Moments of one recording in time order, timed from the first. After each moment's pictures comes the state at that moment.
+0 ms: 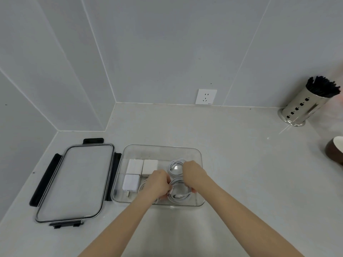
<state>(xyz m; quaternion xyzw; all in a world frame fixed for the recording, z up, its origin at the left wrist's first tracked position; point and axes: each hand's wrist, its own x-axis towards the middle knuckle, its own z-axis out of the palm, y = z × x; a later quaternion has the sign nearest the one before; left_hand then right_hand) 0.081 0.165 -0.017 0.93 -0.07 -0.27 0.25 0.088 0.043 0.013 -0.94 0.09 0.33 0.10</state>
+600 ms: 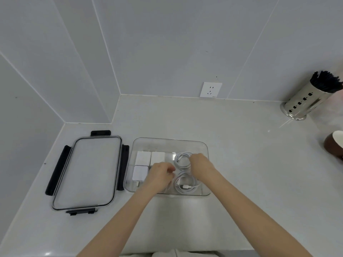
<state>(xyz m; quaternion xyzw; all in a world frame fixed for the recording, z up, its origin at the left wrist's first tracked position) 0.071 0.191 -0.005 0.91 -0.07 -0.22 0.34 0.080 0.047 0.026 -0.96 0.06 0.28 0.08</state>
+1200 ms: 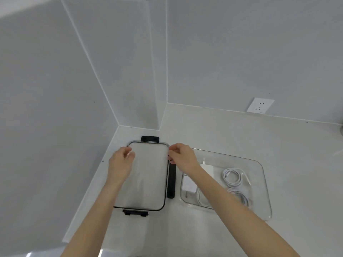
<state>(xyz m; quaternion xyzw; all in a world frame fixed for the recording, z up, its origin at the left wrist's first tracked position) 0.106 0.420 0.024 0.88 0.21 0.02 0.43 0.131 0.234 0.041 -0.82 0.07 0.17 0.54</state>
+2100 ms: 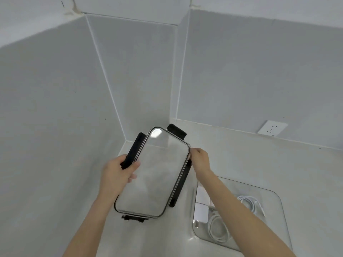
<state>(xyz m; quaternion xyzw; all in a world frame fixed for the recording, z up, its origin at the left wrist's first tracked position) 0.130 0.457 0.059 0.81 0.19 0.03 0.56 0.209 0.244 0.028 -0.76 0.23 0.08 0.60</state>
